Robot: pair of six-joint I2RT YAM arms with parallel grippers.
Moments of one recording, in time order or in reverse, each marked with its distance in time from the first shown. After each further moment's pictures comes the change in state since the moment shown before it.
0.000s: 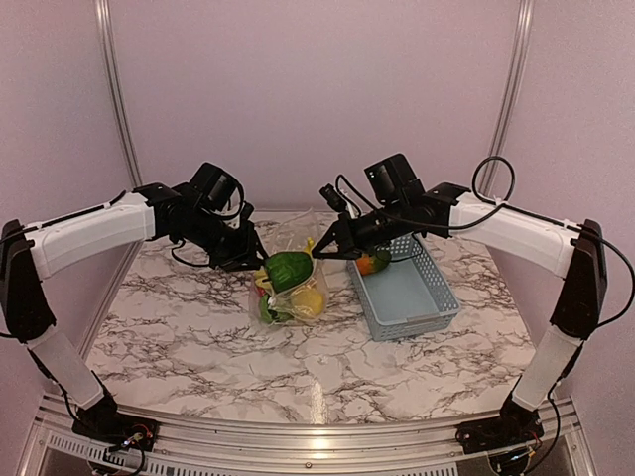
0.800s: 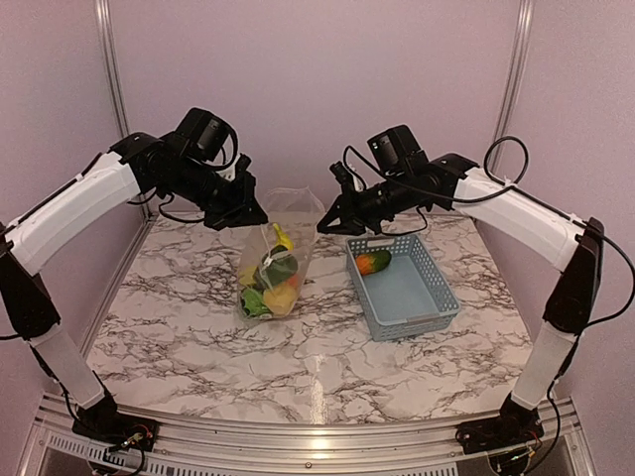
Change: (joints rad) left arm -0.015 0.026 0.407 -0.260 -0.018 -0.030; right arm -0.021 0.045 0.244 -0.190 0.085 0.131
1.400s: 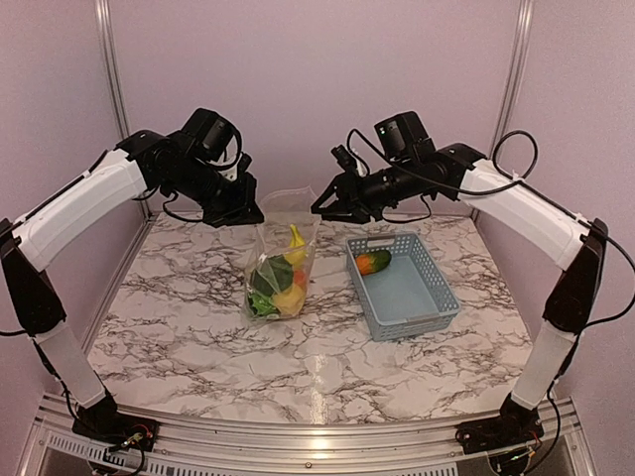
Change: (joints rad) left arm 0.005 0.050 0.033 -0.047 -0.089 0.076; right arm -0.014 0.004 0.059 -0.014 -0.052 -0.004
